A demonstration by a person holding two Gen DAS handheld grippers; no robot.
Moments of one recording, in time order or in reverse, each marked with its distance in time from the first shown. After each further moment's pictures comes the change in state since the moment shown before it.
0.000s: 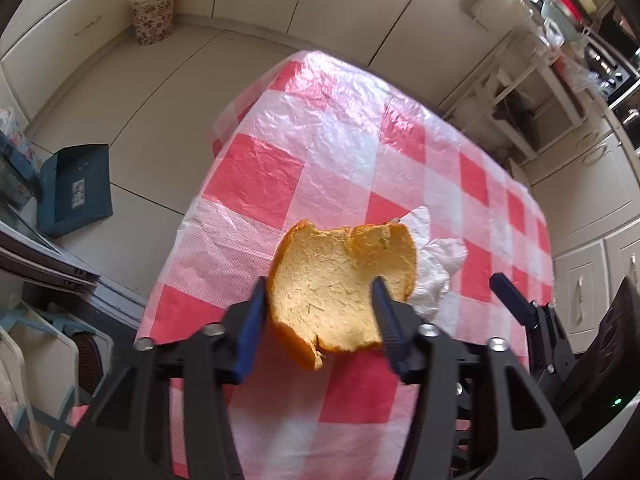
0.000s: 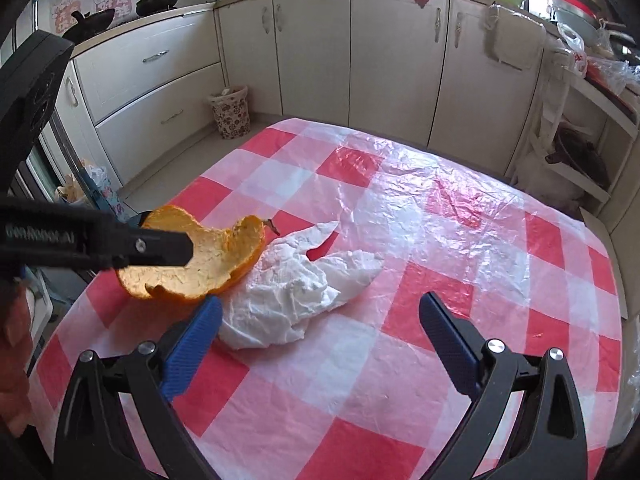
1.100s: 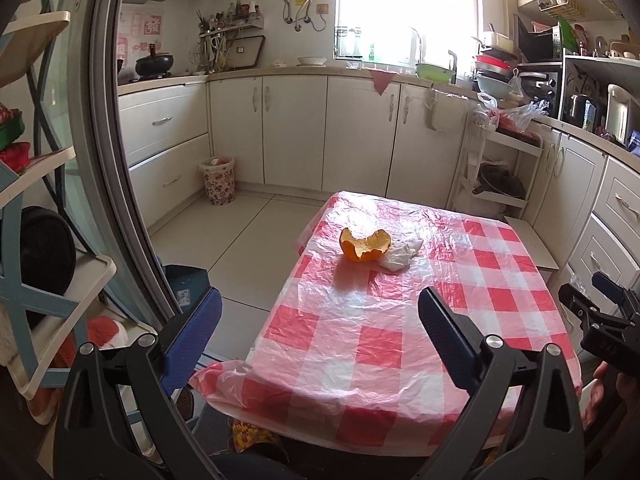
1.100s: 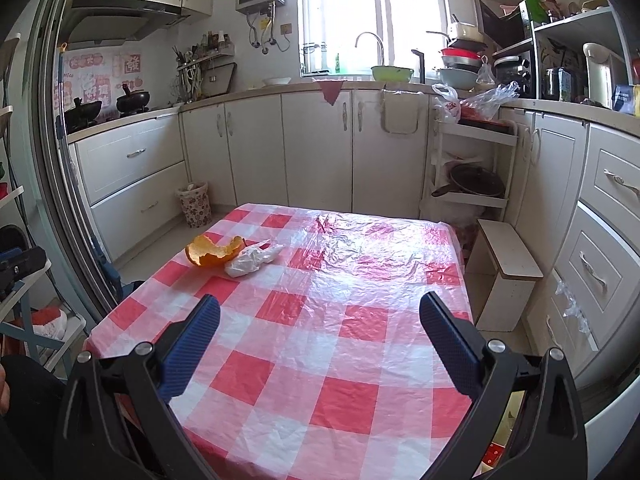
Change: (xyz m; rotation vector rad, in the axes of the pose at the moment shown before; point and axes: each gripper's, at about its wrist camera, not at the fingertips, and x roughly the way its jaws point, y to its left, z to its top) left arm -0.238 -0.008 -0.253 0.187 -0.656 0.210; right arm -0.253 -0.014 -0.143 0.129 -0.367 -0.184
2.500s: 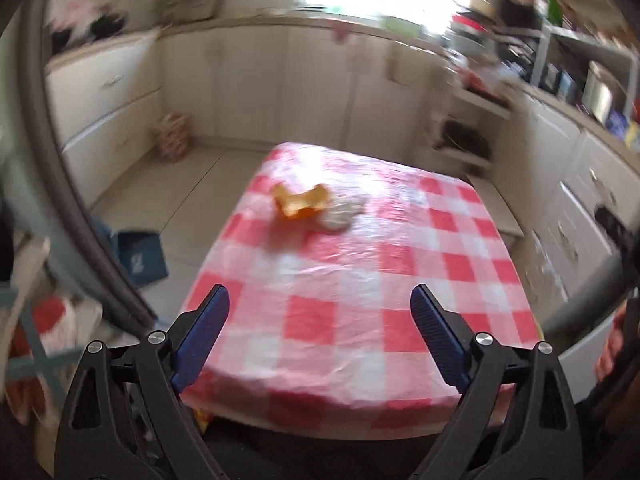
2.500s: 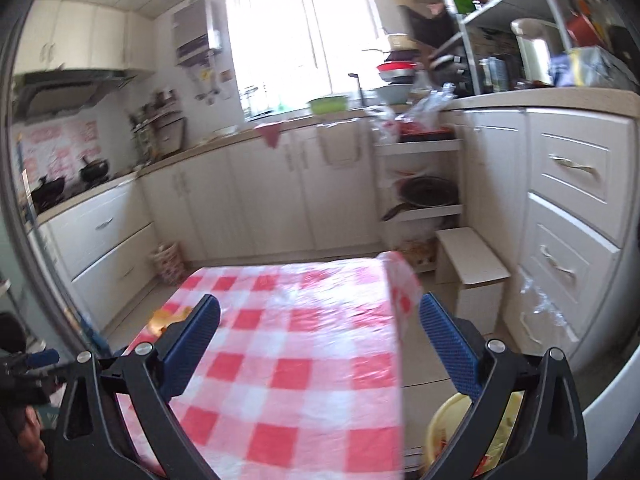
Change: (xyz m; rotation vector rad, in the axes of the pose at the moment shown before) left arm 0.042 -0.039 0.005 -0.057 0.206 -0.142; right arm -0.025 -0.072 0.037 0.164 -0.113 -0.040
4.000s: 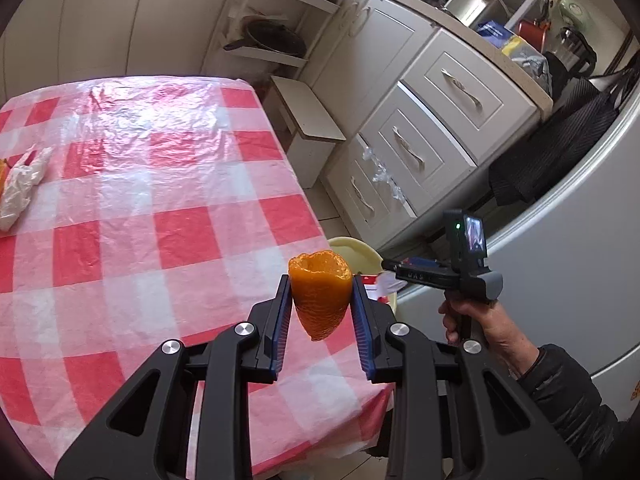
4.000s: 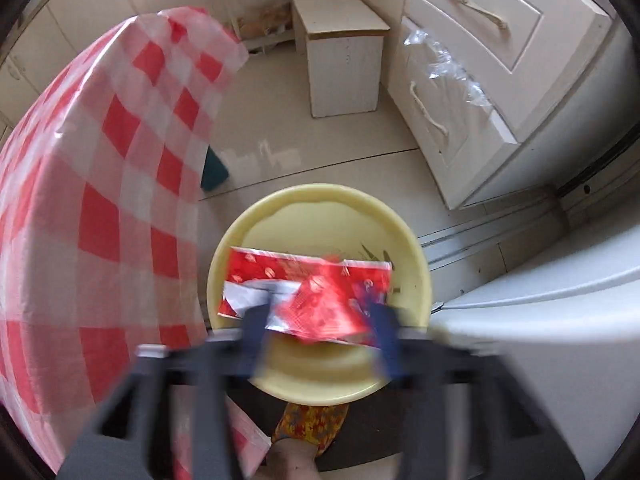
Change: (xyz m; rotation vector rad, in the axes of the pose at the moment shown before) left arm 0.120 -0.220 -0.014 0.279 0.388 -0.660; right arm 0.112 -0.257 -0.114 0.208 0.734 -0.404
